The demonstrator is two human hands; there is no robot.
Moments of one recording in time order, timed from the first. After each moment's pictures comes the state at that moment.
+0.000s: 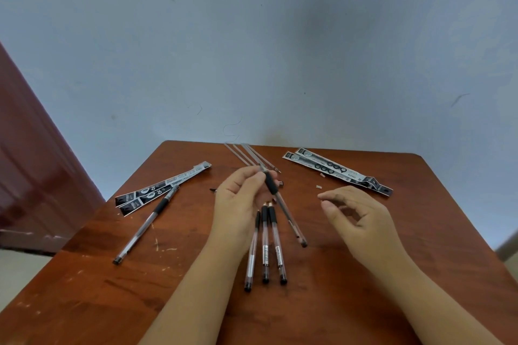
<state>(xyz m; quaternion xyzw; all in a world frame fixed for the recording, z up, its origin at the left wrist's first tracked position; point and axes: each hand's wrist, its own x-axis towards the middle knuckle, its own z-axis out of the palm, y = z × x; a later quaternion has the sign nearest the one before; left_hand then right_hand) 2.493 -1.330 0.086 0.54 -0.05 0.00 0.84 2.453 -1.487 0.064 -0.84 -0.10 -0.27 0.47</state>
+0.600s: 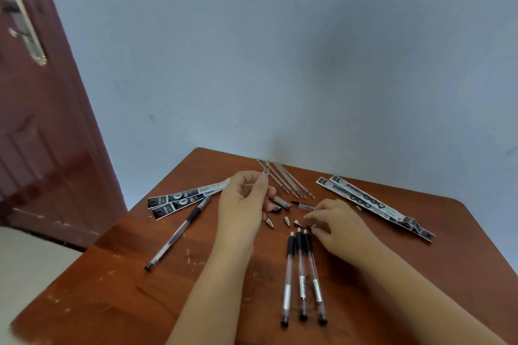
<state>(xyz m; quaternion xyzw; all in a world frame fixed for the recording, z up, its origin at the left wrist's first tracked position) 2.512 -1.287 0.097 0.64 0.05 0.10 0.76 2.532 -1.450 0.063 -0.98 -0.15 -0.04 0.14</state>
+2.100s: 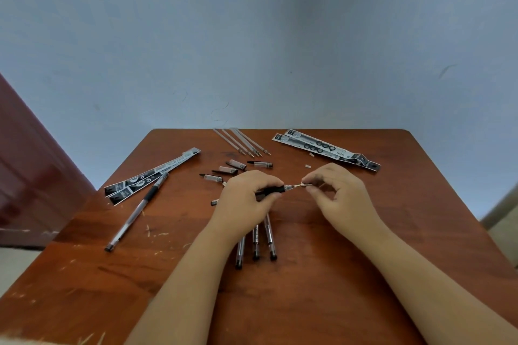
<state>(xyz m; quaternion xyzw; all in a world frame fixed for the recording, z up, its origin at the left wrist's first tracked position) 2.500 -1.329 0.060 0.87 -0.30 0.14 0.36 2.468 -1.492 0.047 -0.87 -0.10 -0.28 0.39</state>
